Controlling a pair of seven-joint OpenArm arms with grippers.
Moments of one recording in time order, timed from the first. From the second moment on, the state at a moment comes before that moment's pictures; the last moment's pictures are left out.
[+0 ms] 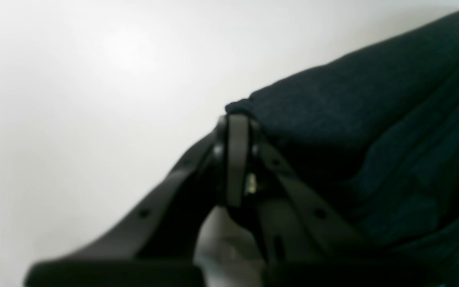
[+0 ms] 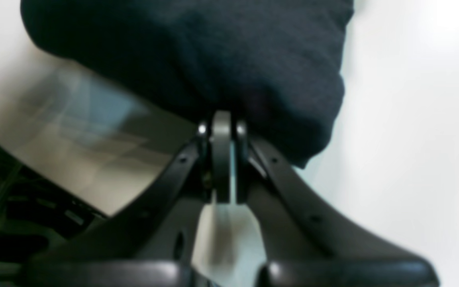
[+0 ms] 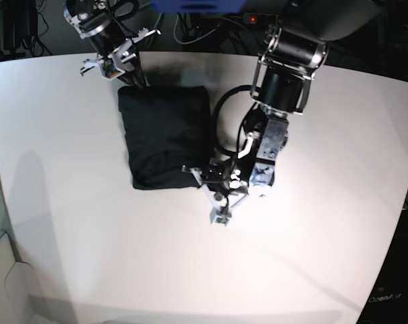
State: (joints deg) left arm -22.4 4.8 13.4 61.1 -9.7 -4.1 54.7; right arm -32.8 -4.4 17.0 90.5 -18.5 39.5 14.6
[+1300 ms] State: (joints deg) left arm -13.0 -10.8 13.4 107.3 -10.0 -4.4 81.0; right arm -38.9 -6.4 24.7 91.2 -18.5 39.7 14.9
